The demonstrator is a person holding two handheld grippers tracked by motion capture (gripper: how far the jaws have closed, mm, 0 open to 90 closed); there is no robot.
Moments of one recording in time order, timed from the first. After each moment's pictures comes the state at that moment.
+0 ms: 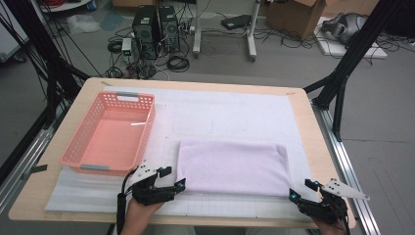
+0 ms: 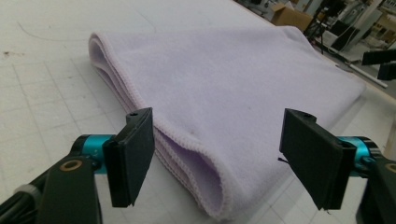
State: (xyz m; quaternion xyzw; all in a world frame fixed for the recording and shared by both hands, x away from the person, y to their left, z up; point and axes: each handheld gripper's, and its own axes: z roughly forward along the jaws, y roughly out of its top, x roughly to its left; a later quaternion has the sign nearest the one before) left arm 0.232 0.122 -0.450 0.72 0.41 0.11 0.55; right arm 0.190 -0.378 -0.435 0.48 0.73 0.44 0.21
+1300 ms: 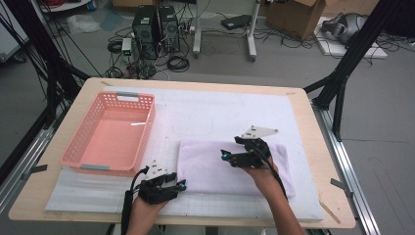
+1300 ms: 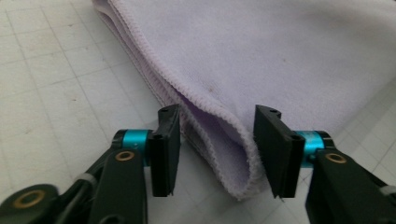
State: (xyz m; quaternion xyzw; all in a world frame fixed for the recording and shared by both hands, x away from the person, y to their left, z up) left arm 0.239 0.106 -0.455 0.77 0.44 0.12 0.46; right arm 0.330 -0.196 -0.393 0.34 0.82 0.44 0.14
